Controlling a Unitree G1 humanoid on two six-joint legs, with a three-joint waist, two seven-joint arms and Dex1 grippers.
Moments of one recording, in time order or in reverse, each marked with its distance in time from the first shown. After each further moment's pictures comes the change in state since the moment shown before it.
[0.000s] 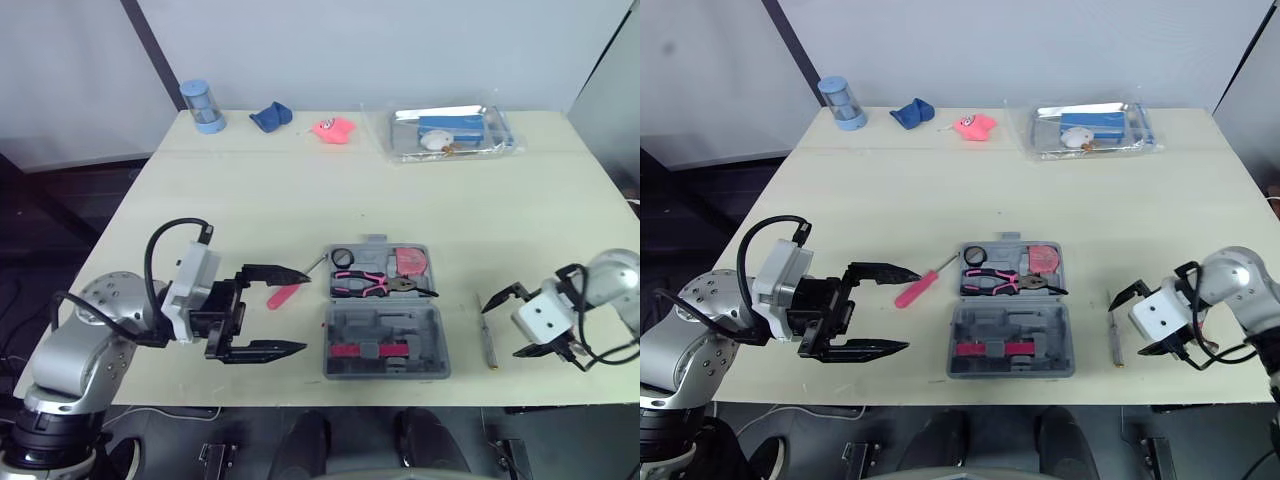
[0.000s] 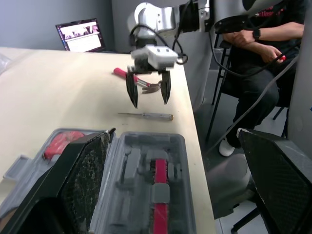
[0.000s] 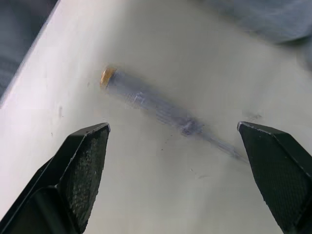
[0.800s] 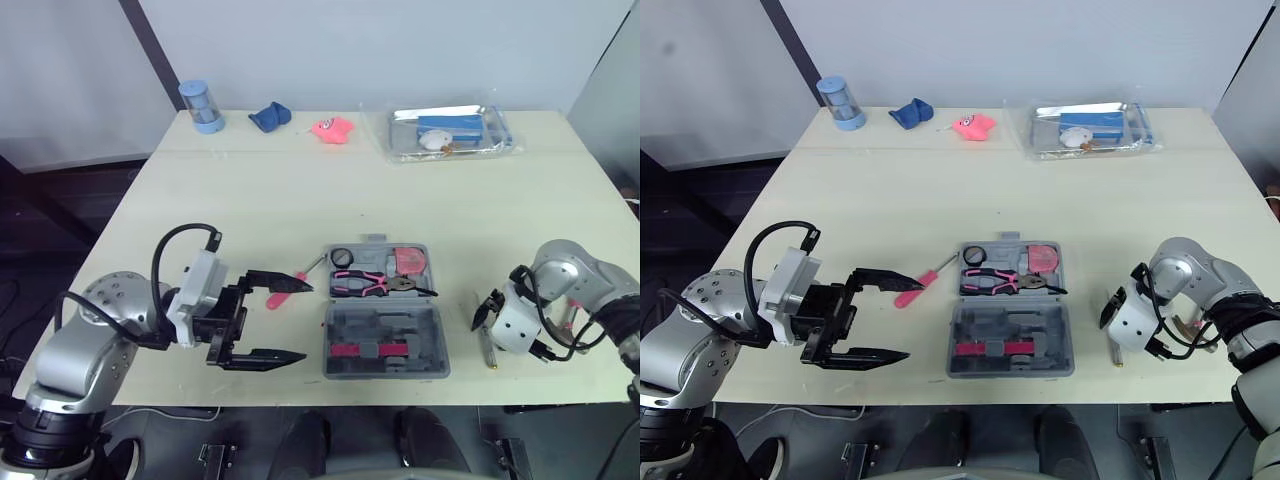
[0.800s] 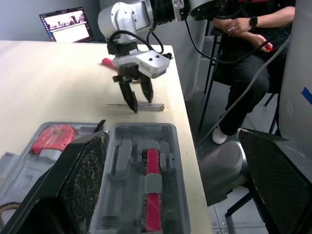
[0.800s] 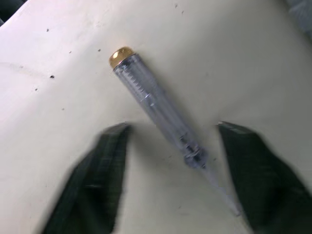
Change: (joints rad) left arm 0.014 0.023 -0.030 -0.002 0.036 -0.029 -0.026; right arm -0.174 0.073 0.213 0.130 -0.163 -0.135 -0.033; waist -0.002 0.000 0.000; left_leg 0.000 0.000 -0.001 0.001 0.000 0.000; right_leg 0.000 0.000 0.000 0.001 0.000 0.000
